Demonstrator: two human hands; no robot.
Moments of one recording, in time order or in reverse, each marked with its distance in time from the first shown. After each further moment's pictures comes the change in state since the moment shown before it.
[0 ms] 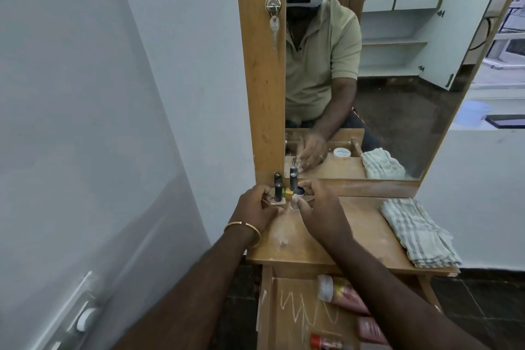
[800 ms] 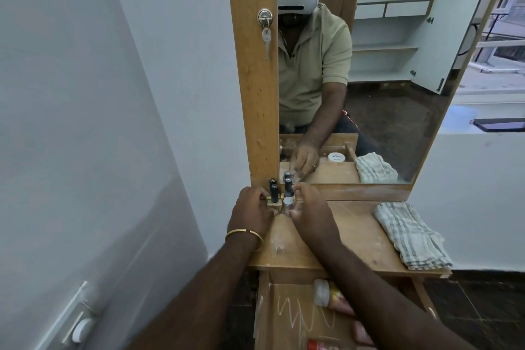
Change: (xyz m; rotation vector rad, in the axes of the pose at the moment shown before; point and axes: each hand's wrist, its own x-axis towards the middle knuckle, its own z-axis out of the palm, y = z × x) left_hand 0.000 0.010 0.007 0.126 0.138 -0.030; right_hand 0.007 0.007 0.015 -0.088 0.000 -0.016
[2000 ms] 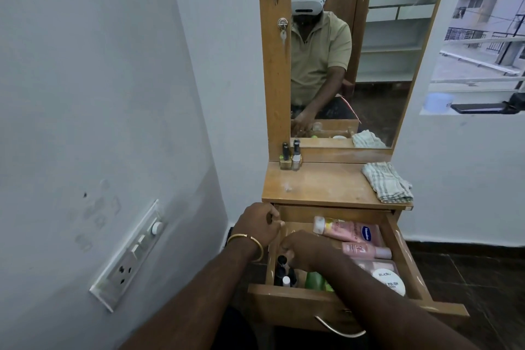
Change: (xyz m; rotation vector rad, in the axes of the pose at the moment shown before) left_hand -0.190 -0.010 -0.053 0.106 -0.148 0.070; right_hand -0.187 -0.032 -0.021 -0.460 -0.823 -0.171
